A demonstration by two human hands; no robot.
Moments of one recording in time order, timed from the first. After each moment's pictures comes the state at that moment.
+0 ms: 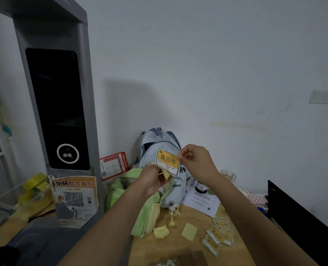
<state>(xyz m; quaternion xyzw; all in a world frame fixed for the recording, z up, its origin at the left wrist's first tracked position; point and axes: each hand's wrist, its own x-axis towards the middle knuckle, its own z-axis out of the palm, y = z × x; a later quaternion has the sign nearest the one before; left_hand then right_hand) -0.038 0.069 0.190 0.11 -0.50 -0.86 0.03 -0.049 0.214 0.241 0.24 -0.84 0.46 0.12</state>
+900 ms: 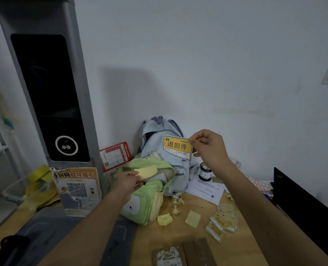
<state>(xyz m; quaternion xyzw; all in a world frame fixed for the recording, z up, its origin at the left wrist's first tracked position) -0.049 -0.002 0.113 0.29 -0.58 -0.75 0.12 -0.061 0.234 0.239 0.18 -0.77 0.61 0.11</state>
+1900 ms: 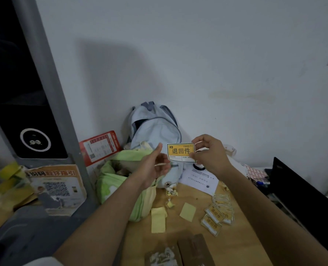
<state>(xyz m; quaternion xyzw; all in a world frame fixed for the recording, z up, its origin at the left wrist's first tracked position) -0.122 0.055 0.124 0.12 -0.56 -0.82 -0.05 -0.139 0.243 0.178 0.13 -0.81 0.57 0.03</state>
